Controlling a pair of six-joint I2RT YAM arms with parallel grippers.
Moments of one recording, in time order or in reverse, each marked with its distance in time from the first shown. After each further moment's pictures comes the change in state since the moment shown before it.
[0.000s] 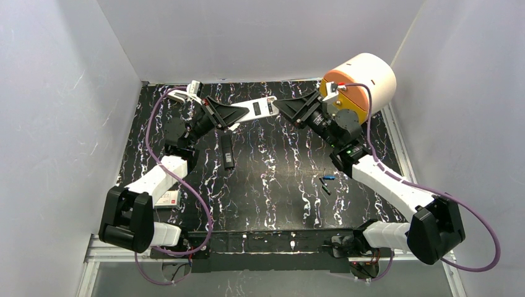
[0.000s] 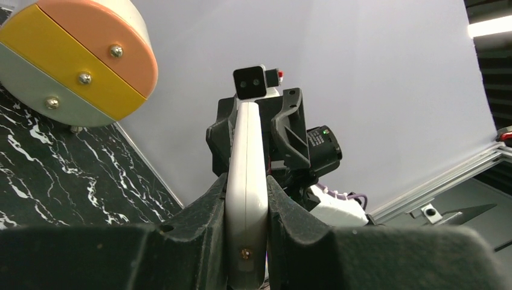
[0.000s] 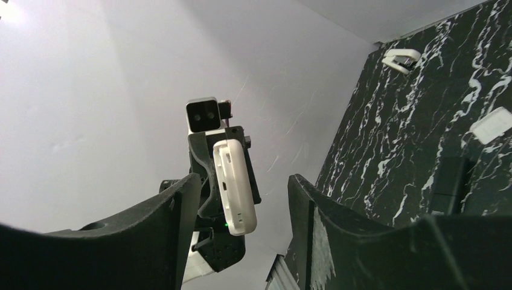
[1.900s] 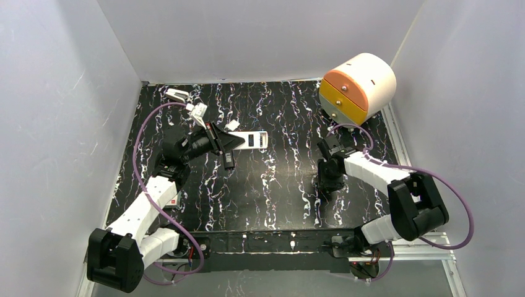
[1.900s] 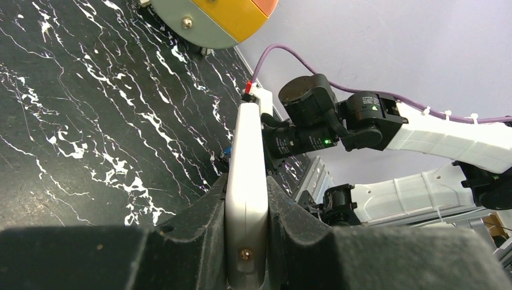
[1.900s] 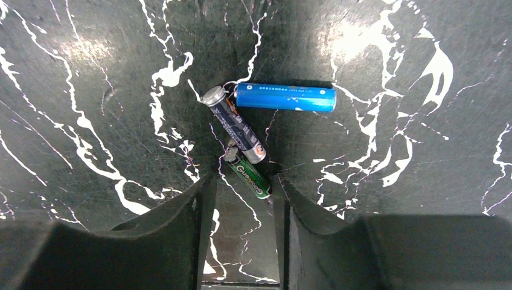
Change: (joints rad) left arm 0.000 -0.307 -0.105 -0.721 -0.001 0.631; right arm -0.150 0.175 -0.124 -1.236 0.262 -0.745
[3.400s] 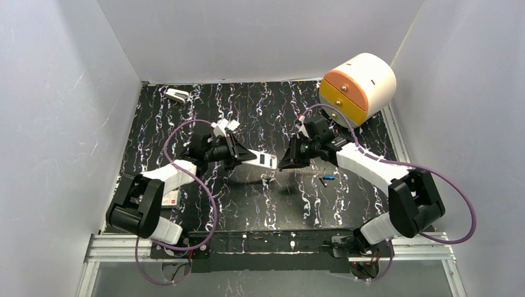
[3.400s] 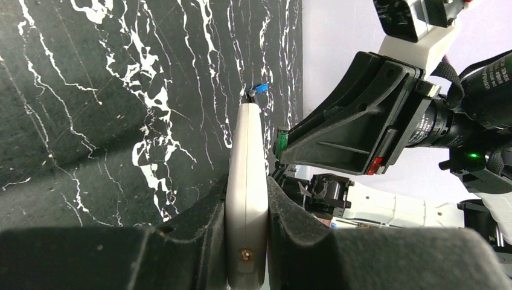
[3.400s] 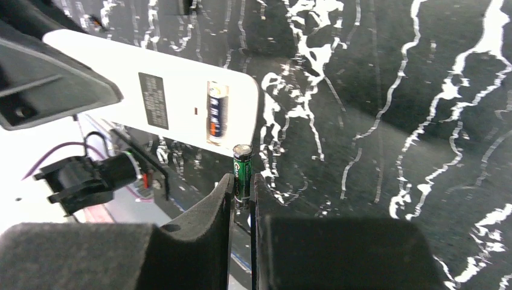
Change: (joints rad) left arm -0.062 0.427 -0.017 0.020 0.029 -0.191; right arm 0.123 0.041 0.199 0.309 -0.486 0.210
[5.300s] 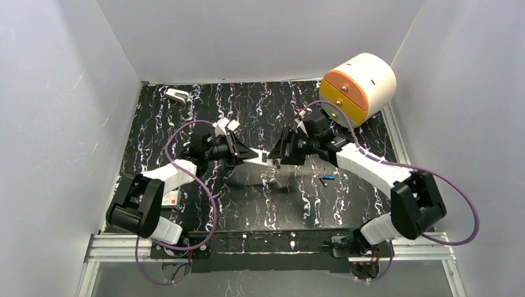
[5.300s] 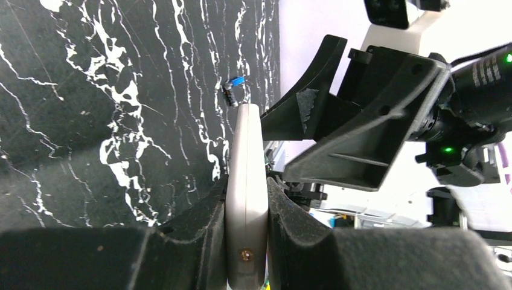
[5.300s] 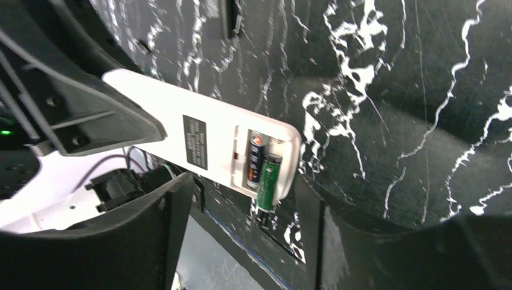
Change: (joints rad) left arm -0.010 0.008 0.002 0.058 0.058 -0.095; right arm 0.025 0.004 0.026 0.081 -0.001 0.127
